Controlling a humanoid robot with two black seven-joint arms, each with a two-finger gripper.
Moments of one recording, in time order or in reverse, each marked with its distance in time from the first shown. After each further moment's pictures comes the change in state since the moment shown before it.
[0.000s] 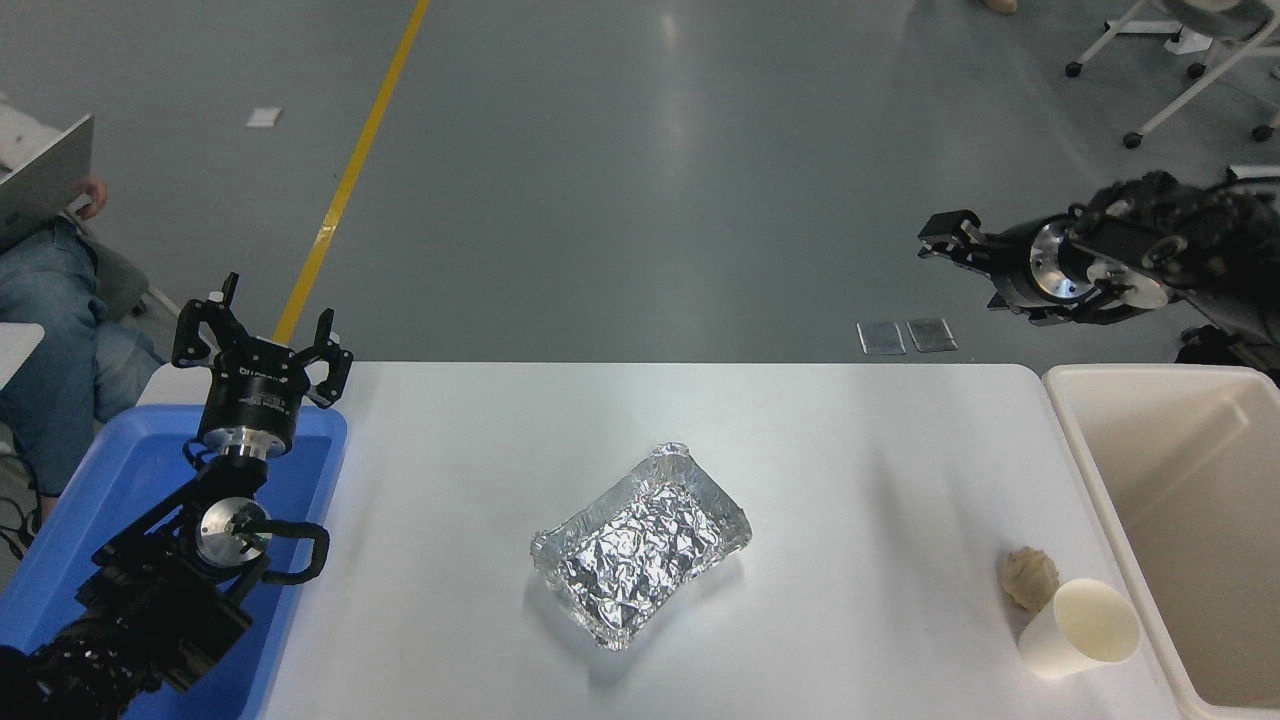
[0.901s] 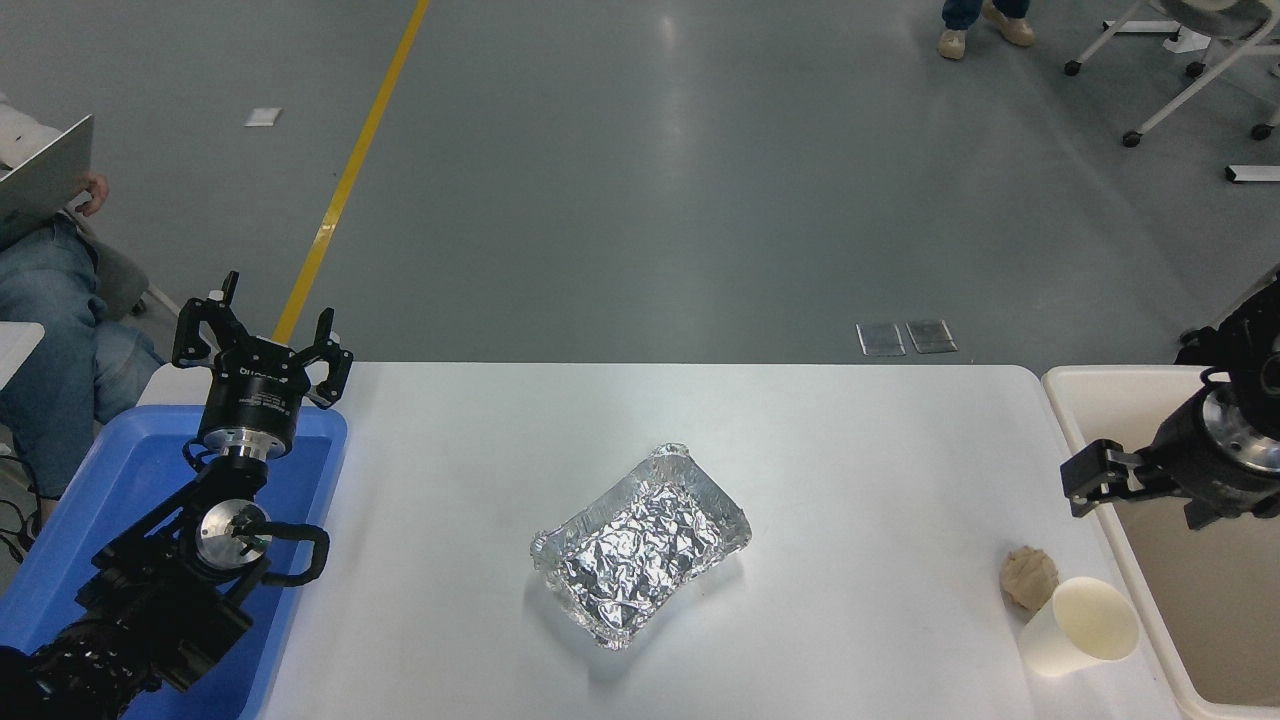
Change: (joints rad) left arm 0.000 -0.001 0.001 0.000 0.000 0.001 0.000; right arm 0.256 -0.393 -0.145 0.687 -0.533 0.083 -0.006
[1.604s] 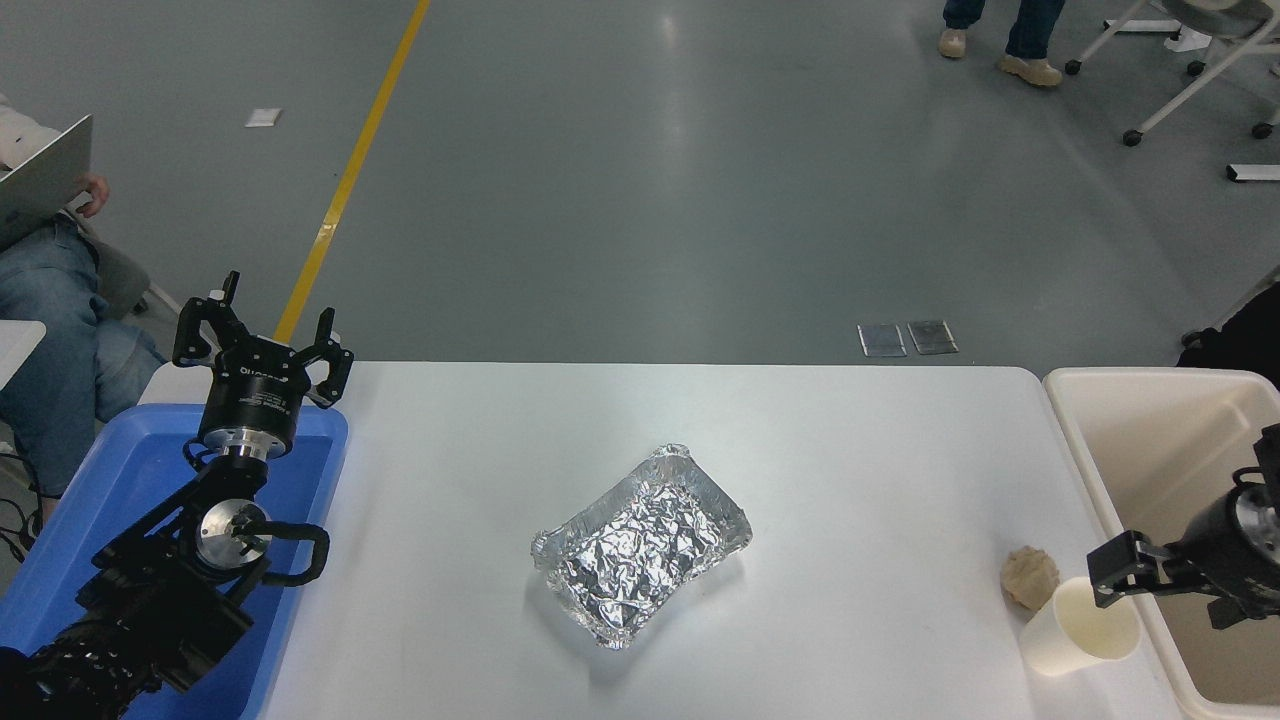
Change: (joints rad) left arm 0.000 0.000 0.000 0.000 0.000 0.001 0.000; right arm -0.276 -0.094 0.176 -0.063 -0.077 -0.038 0.000
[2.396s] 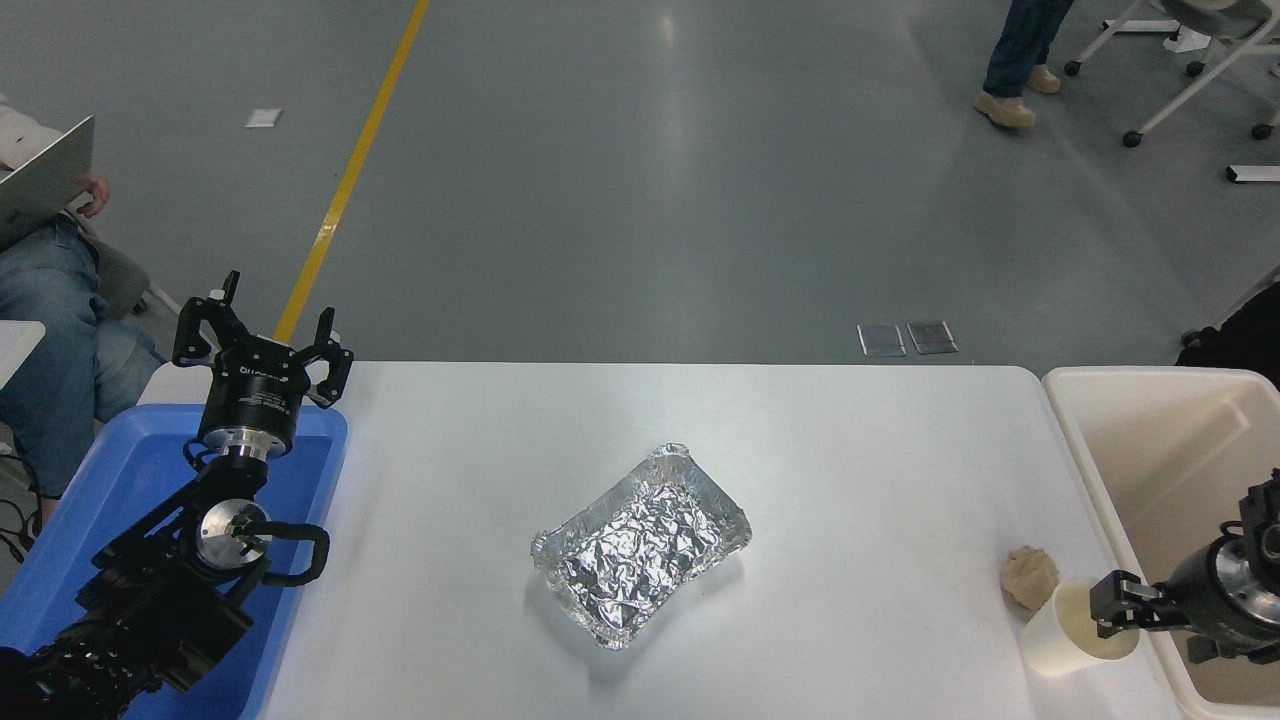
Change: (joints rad) left arm 0.000 0.000 -0.001 0.000 0.000 0.000 0.000; right arm -0.310 0.037 0.178 -0.193 -0.005 -0.090 0.000
